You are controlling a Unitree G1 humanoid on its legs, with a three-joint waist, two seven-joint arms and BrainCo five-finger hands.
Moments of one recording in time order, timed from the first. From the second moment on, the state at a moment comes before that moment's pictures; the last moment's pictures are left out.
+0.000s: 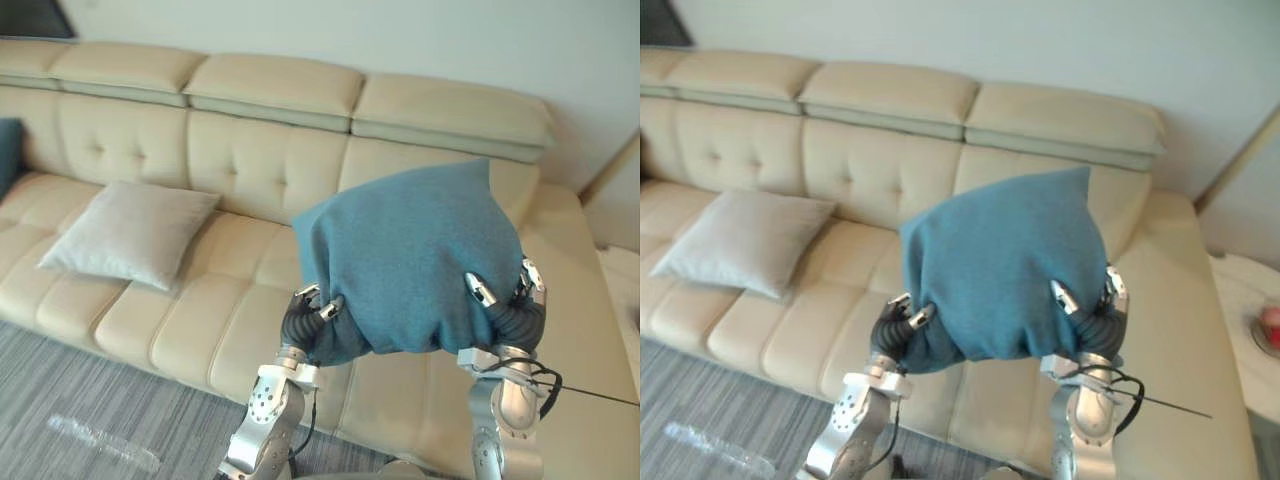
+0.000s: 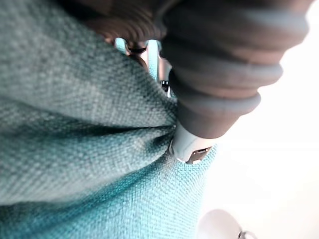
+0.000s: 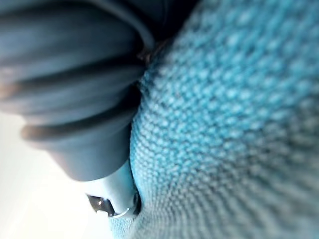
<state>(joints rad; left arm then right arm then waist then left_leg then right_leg) 0.14 0.10 -0.47 -0.07 -0.47 -0.23 0.13 0.25 0.01 -0.07 -0.30 0.20 -0.25 -0.23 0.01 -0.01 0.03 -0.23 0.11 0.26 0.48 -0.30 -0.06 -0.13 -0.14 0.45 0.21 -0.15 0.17</state>
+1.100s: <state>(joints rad) 0.13 0.10 -0.45 -0.01 -0.41 -0.22 0.12 0.18 -0.04 -0.08 -0.03 0.21 -0.24 -0.20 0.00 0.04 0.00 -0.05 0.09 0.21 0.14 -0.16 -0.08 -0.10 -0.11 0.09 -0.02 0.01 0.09</state>
